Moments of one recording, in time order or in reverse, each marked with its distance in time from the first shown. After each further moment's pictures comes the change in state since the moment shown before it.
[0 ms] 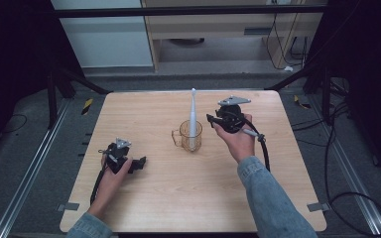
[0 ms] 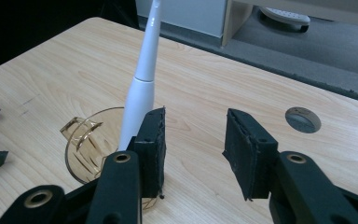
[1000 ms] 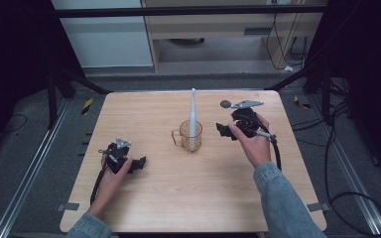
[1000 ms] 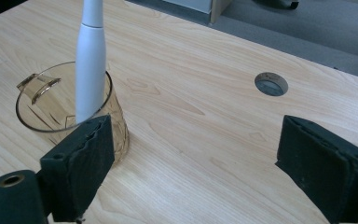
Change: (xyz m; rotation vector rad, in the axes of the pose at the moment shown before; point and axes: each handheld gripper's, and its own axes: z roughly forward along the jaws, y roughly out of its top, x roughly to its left) left arm 0.000 0.000 0.000 0.000 0.000 0.001; right arm -0.033 -0.020 -0.015 0.087 -0.038 -0.010
